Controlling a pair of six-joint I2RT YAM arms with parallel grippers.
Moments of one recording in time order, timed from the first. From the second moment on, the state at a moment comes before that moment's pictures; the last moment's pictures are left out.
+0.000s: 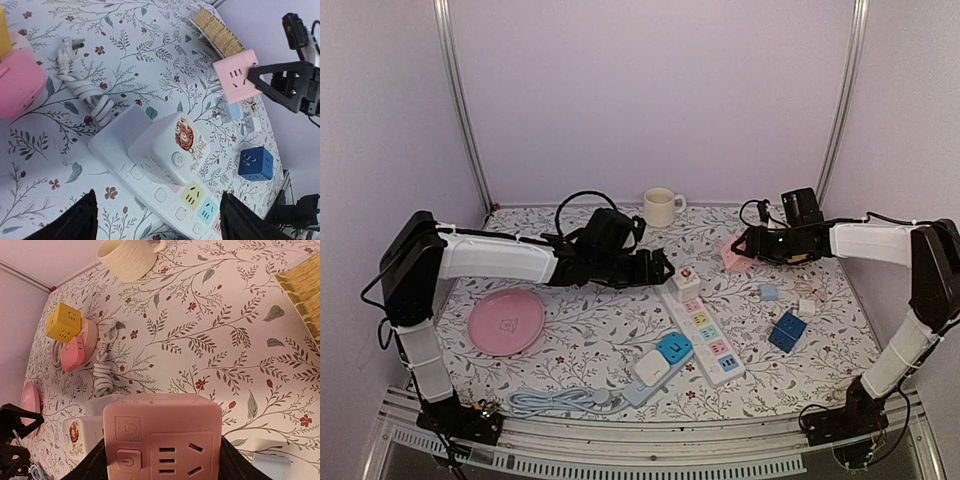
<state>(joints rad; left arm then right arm) -0.88 1.88 1.26 -0.02 0.03 -0.71 0.32 1.61 1.02 -0.16 -0.32 0.41</state>
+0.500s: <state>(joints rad) -0.91 1.74 1.07 -0.02 -0.02 -0.74 0.21 1.85 1.07 -0.07 -0.48 0.46</state>
